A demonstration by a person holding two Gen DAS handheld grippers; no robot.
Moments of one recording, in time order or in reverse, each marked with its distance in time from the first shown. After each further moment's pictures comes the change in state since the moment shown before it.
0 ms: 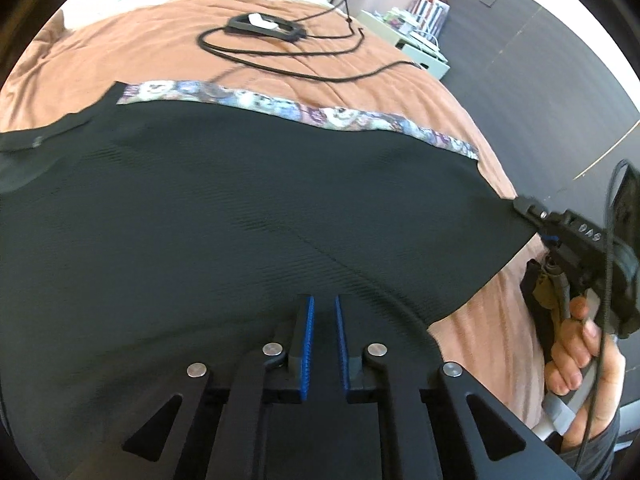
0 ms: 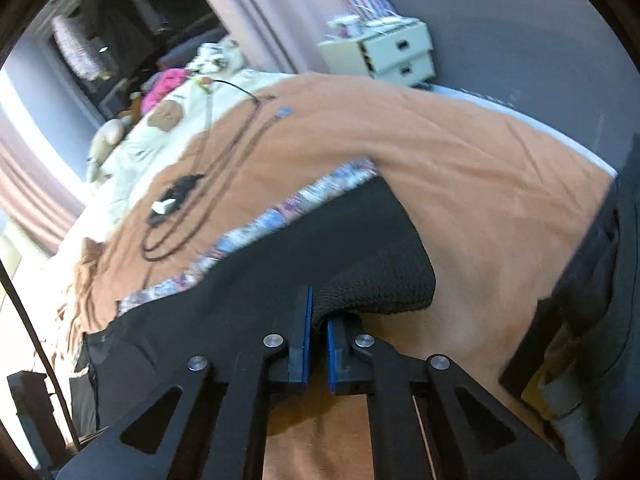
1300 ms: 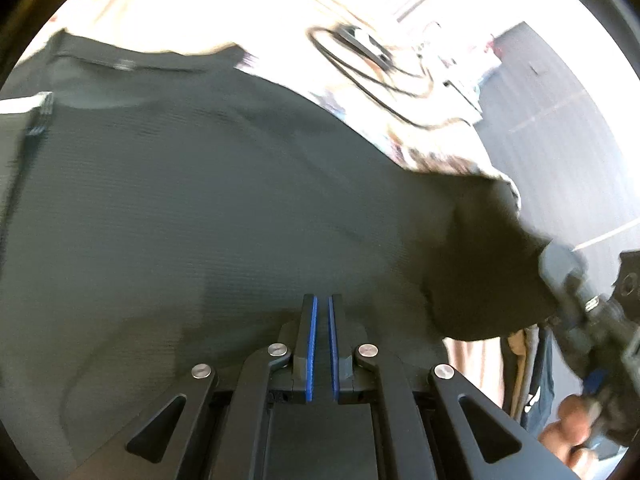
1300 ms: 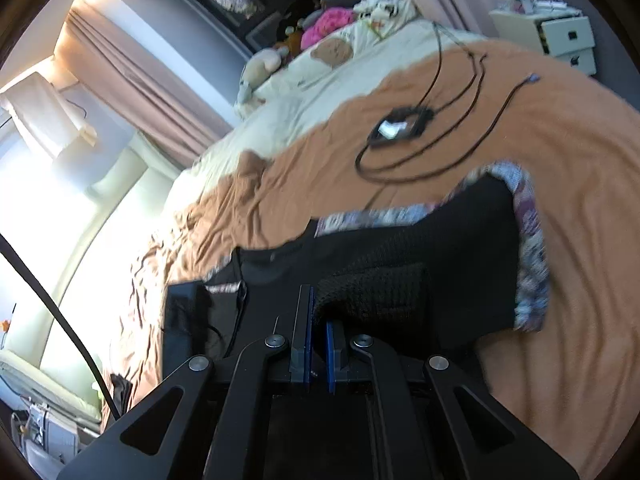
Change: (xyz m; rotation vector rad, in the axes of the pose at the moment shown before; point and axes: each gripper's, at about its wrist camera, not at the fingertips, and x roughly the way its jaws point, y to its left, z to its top) left arm -0.047 0.095 0.000 -0.291 -0.020 -0.055; right arm 0.007 0.070 -0.008 -0.212 0.202 0.476
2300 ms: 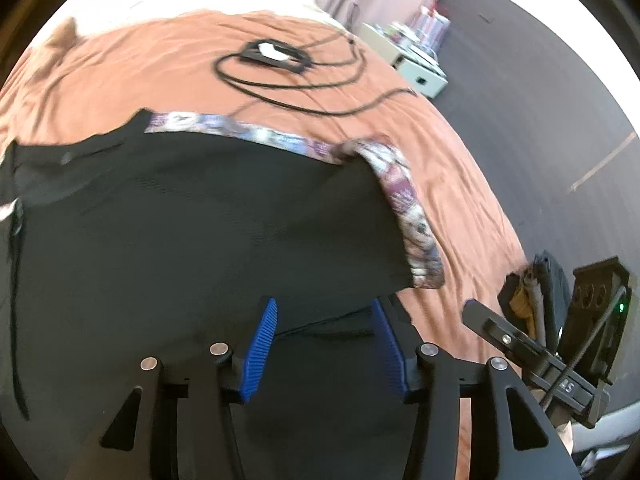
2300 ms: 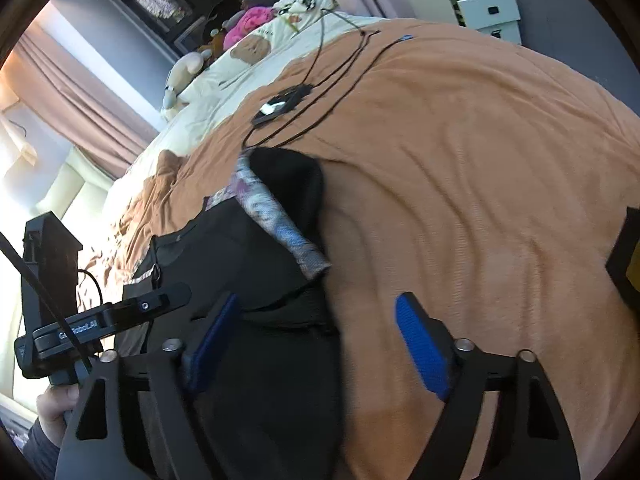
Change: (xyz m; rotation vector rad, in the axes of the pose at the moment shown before) left arm 0.010 -0.091 -0.016 0.288 0.002 0.041; right arm -0.092 -0.107 -0.014 0.122 -0.021 -0.230
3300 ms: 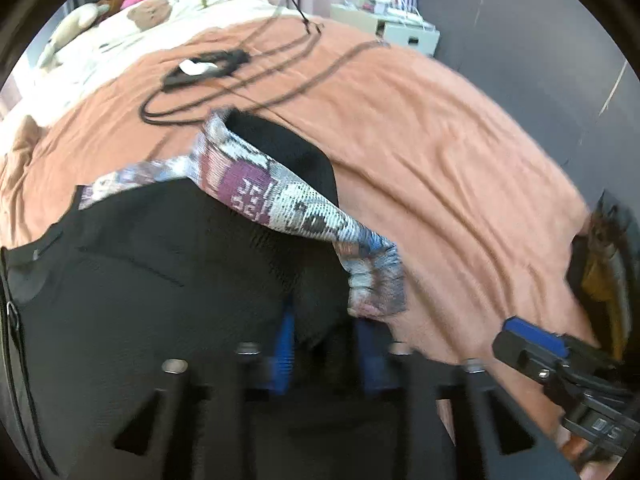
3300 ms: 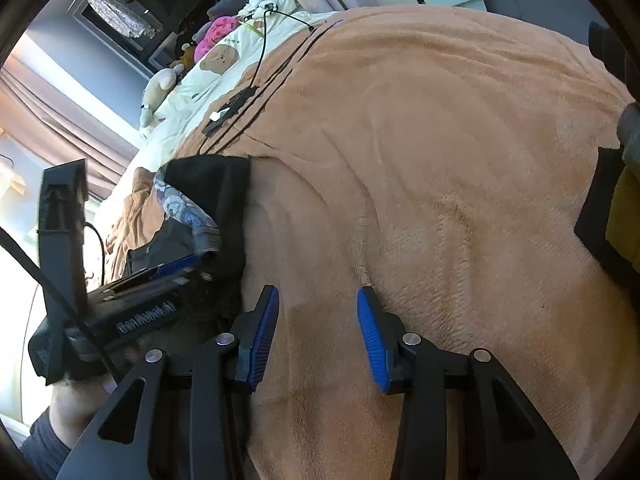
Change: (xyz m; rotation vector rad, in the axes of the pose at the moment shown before) left arm 0.071 -0.060 0.017 0.234 -0.013 0.231; right arm -0.004 -0.030 -0.043 0.082 -0.007 -0.019
